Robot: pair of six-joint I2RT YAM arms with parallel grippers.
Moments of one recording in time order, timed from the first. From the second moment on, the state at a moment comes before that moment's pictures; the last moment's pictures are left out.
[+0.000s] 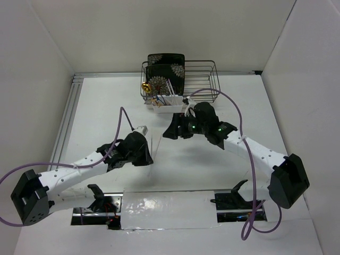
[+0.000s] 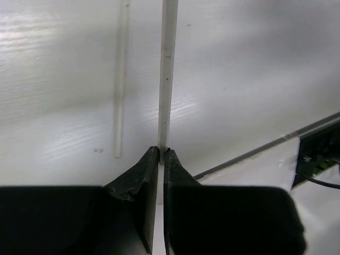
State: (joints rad) left arm -0.82 1.10 0.70 -0.51 -0.05 -0.87; right arm 0.62 1.28 0.90 -0.14 -0.41 0.60
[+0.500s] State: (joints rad) left arm -0.84 1.06 0.73 -0.27 0.06 -0.68; right arm 0.80 1.35 0.96 -0.13 -0.24 0.57
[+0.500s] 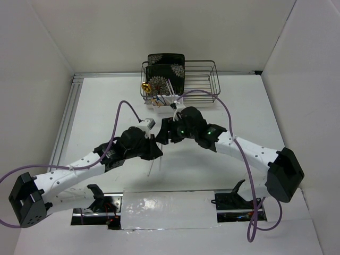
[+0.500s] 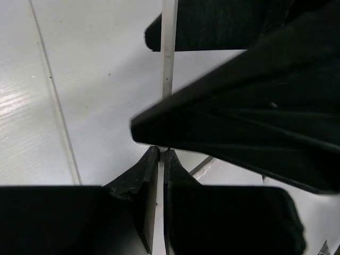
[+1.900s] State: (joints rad) left arm -0.47 0.90 0.76 -0.33 0.33 -0.55; right arm 0.44 1.63 1.40 0.16 -0.29 -0.09
